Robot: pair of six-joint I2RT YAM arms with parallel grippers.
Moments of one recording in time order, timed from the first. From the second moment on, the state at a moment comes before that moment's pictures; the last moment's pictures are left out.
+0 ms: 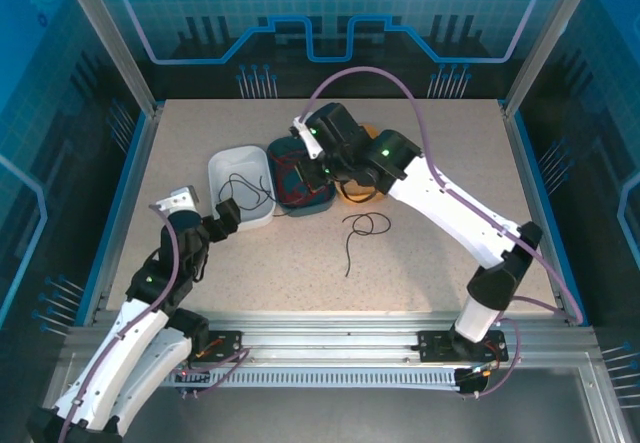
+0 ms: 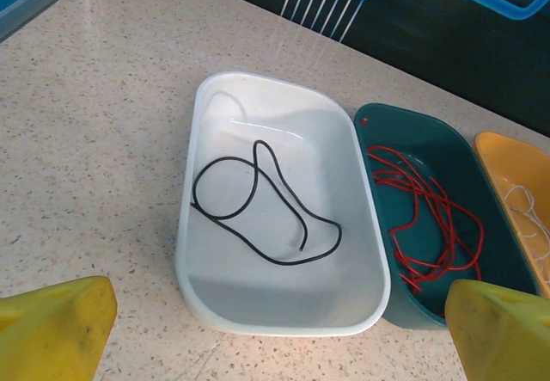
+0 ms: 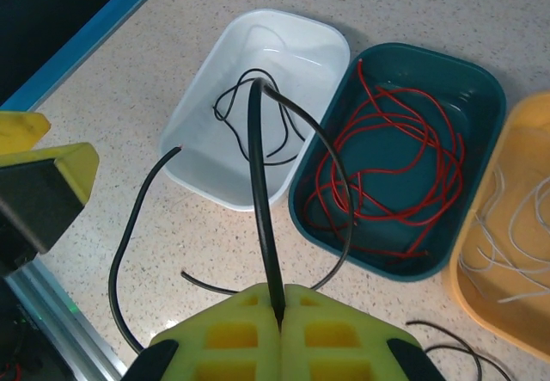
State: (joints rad) left arm -0.29 0.55 0.51 -0.42 -0.34 -0.56; right arm 0.88 1.73 1.94 -0.99 0.05 0.24
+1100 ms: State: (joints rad) left arm -0.29 0.48 0.47 -0.44 -0.36 -0.56; right arm 0.93 2.33 2.37 -0.79 0.17 0.08
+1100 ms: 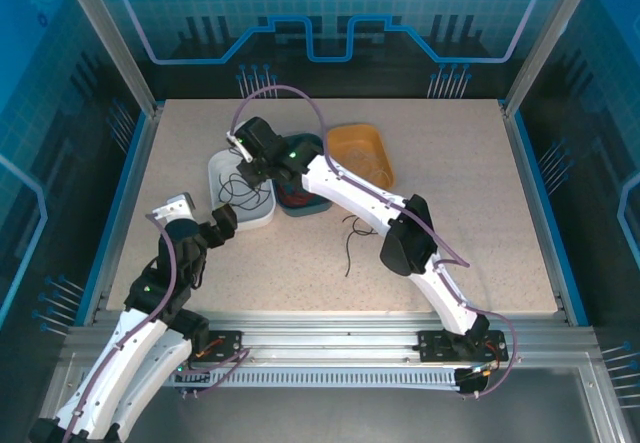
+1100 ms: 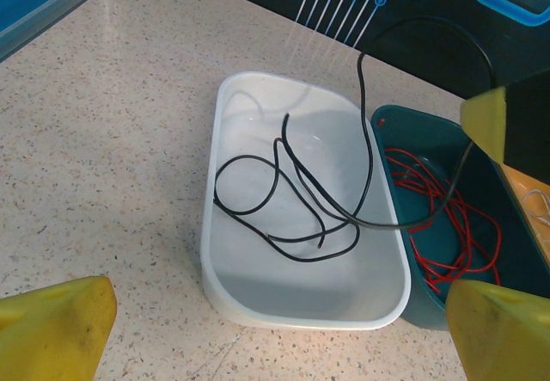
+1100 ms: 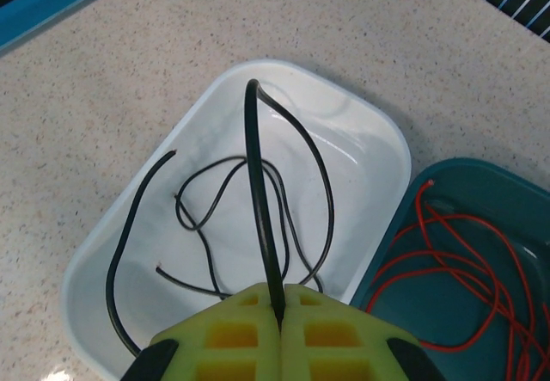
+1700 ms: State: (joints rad) left arm -0.29 0.48 0.47 -0.44 -0.35 -0.55; right arm 0.93 2.47 2.42 -0.76 0.19 0.05
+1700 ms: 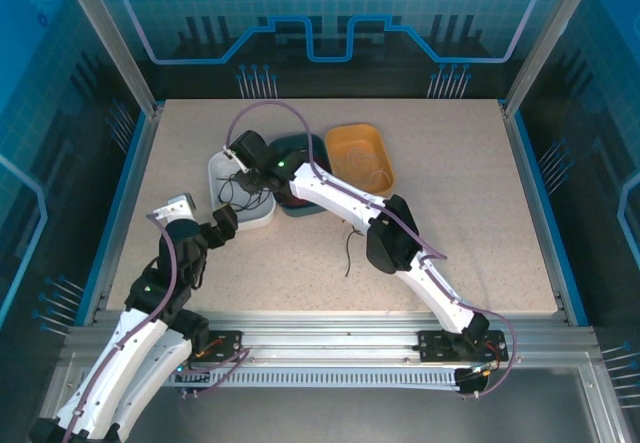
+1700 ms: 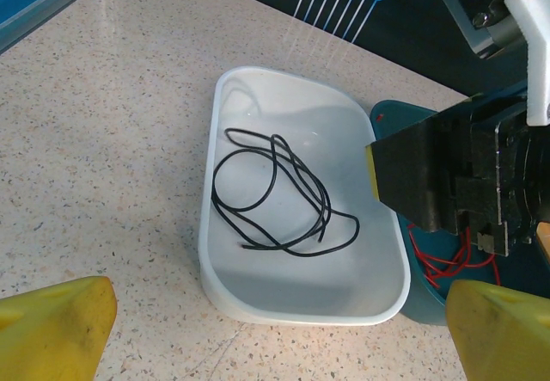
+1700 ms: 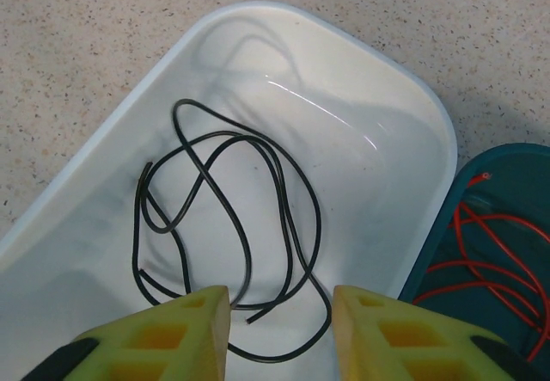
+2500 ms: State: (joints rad) left arm -0.29 0.51 0.47 -0.41 -0.26 -0.53; right arm 0.91 2.03 1.81 -0.57 0.33 0.18
